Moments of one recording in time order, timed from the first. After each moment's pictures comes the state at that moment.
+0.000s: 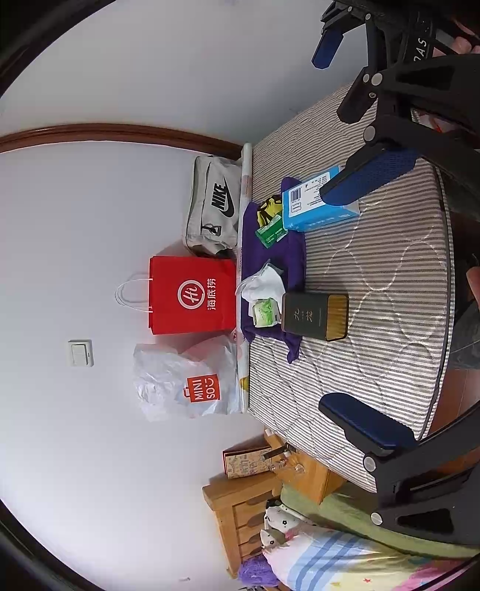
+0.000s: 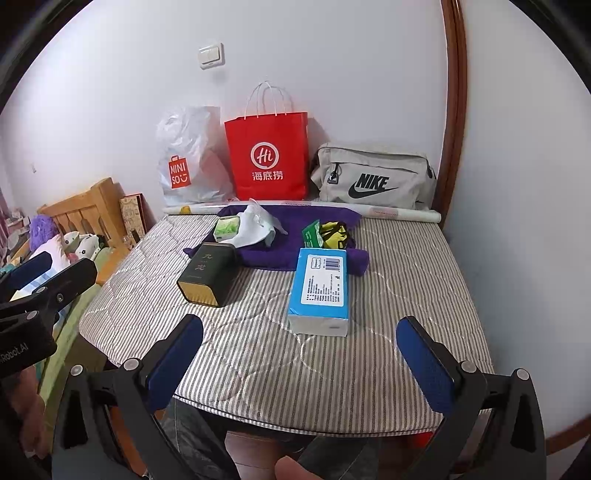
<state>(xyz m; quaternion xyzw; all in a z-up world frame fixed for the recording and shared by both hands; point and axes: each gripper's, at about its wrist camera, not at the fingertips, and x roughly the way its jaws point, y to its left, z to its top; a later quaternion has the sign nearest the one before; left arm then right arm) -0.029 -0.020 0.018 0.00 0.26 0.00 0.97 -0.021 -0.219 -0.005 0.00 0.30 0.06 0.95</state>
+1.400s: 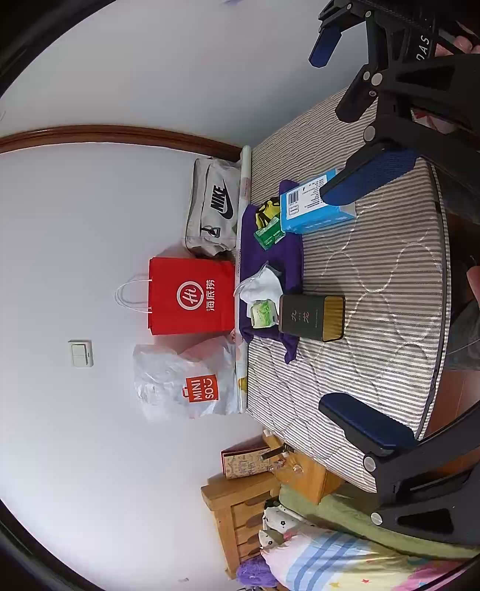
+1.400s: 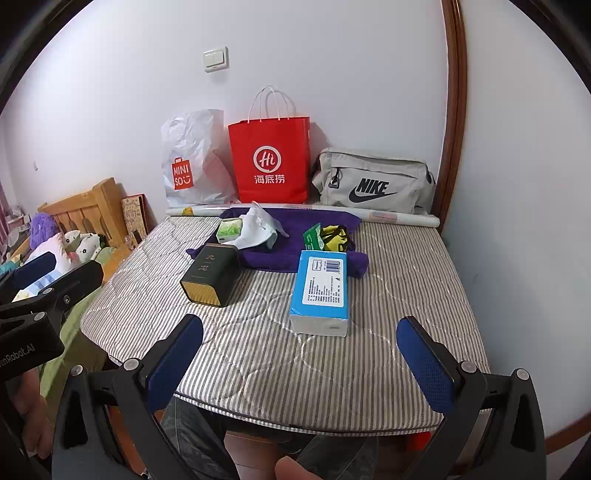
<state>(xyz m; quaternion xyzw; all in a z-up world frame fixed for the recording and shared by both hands) -0.033 -0.022 0.019 0.00 0.26 0.00 0.97 -0.027 -0.218 0.002 -0.01 0.30 0.06 0.95</state>
